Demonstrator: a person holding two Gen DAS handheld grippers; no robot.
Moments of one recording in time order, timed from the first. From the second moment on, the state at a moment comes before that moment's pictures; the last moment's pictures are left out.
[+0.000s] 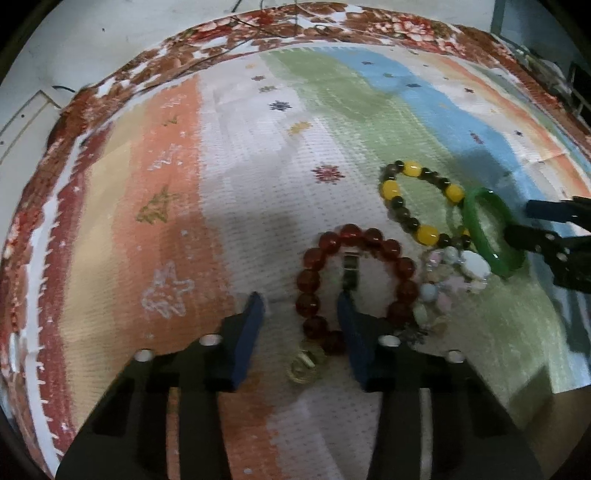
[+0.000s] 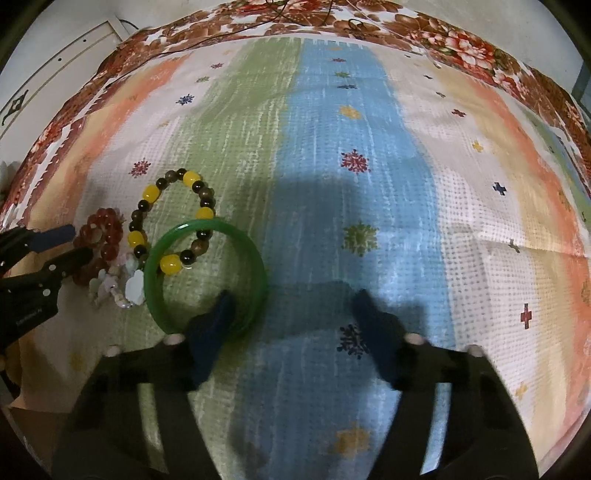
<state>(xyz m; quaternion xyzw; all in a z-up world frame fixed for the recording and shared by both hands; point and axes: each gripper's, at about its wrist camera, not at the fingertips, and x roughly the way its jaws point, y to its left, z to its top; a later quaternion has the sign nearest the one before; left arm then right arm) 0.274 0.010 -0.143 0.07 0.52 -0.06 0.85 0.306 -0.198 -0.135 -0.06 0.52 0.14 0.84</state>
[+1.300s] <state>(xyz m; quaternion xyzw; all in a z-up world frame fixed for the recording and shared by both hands) 0.222 0.021 -0.058 0.03 0.49 -0.05 0.87 0.241 -0.187 -0.058 -0.07 0.47 0.21 0.85</state>
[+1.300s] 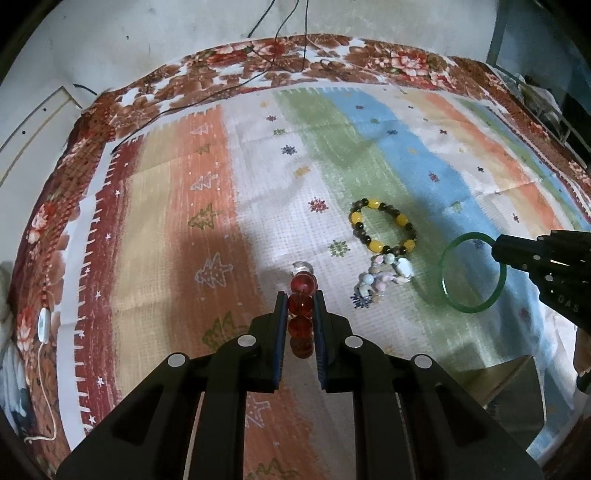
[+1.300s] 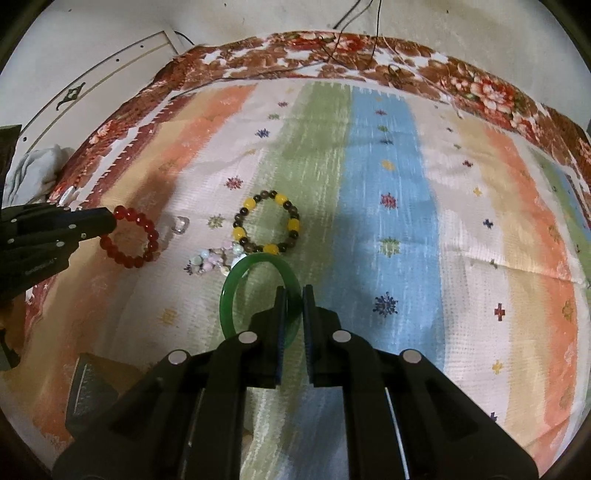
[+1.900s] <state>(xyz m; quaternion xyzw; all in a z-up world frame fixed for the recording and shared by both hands) 0.187 0.010 -0.027 0.03 0.46 -0.06 0.89 0.208 -0.195 -0.025 -0.06 0.44 0.22 0.87</state>
